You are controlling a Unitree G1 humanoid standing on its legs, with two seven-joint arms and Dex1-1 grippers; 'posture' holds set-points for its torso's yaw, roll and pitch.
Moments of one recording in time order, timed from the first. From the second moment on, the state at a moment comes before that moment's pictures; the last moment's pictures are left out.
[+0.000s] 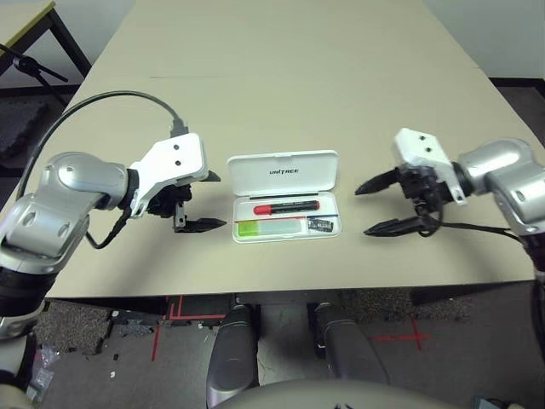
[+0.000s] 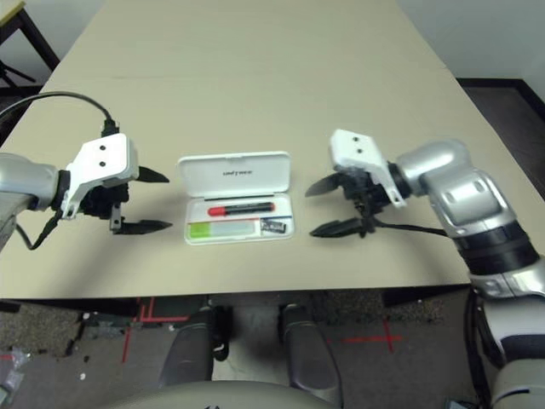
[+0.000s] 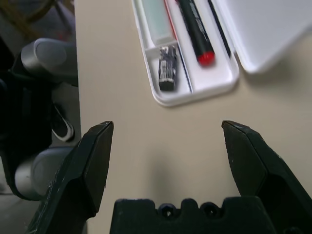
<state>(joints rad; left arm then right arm) -0.40 1.08 -0.07 -0.34 -0.28 0.60 -1.19 -0.52 -0.93 0.13 -0.03 0.32 0.55 1.48</state>
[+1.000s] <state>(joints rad) -0.62 0.71 -0.14 0.37 0.05 0.09 -0.81 -0.50 -0.90 0.08 -0.04 0.39 0.53 1.41</state>
